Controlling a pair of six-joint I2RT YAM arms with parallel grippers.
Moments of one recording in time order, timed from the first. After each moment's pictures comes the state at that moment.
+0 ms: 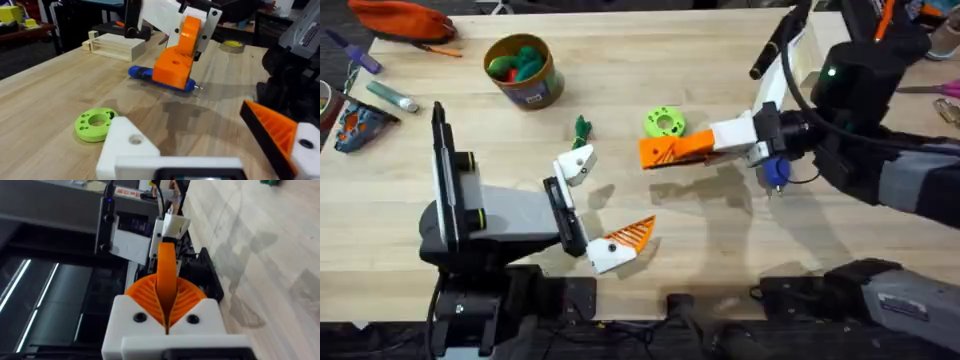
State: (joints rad) left arm 0.03 0.01 0.01 -0.13 1.19 0.07; right arm 0.26 1.28 0.48 0.43 -1.38 0.95
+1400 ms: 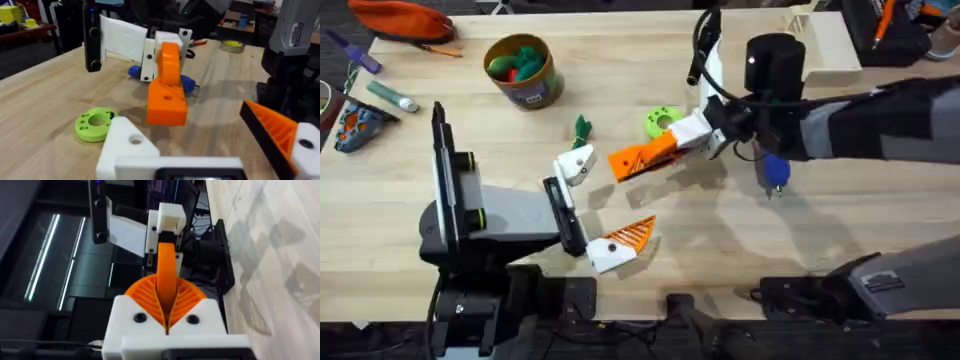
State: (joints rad) left arm 0.03 0.01 0.01 -0.13 1.19 0.07; right arm 0.40 1.68 0.70 0.53 -1.56 0.96
